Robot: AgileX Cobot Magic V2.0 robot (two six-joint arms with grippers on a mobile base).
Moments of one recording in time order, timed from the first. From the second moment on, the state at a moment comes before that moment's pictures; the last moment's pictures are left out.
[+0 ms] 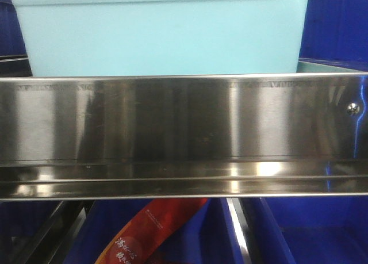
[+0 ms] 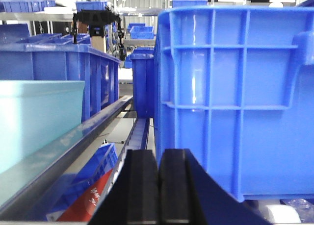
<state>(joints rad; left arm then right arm) 0.04 0.00 0.00 -0.08 -0.07 0.07 -0.09 0.00 0.00 0.16 -0.05 -0.11</state>
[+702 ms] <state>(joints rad) 0.03 0.21 -0.44 -0.01 0.23 0.07 -0.09 0.23 -0.50 0.20 0.33 -0.12</state>
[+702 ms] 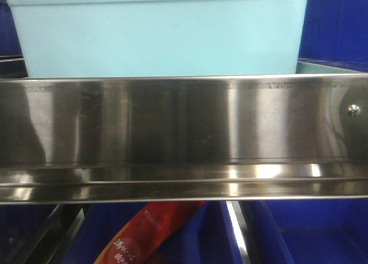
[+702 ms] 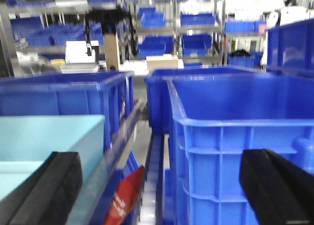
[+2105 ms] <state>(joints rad) -0.22 1.61 -1.60 -0.06 1.02 -0.03 0.21 1.64 -1.72 0.09 1.03 0.04</state>
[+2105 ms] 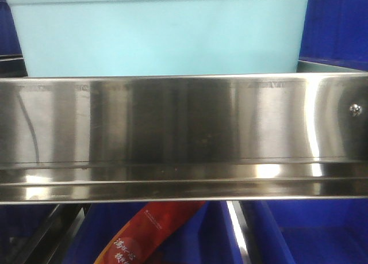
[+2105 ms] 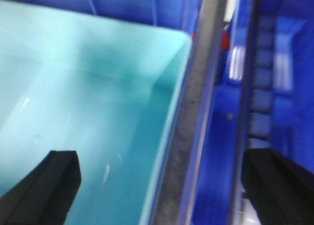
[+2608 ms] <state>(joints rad) -0.22 1.70 -1.60 -0.06 1.01 -0.03 0.22 1.80 -1.72 0.08 1.07 0.05</state>
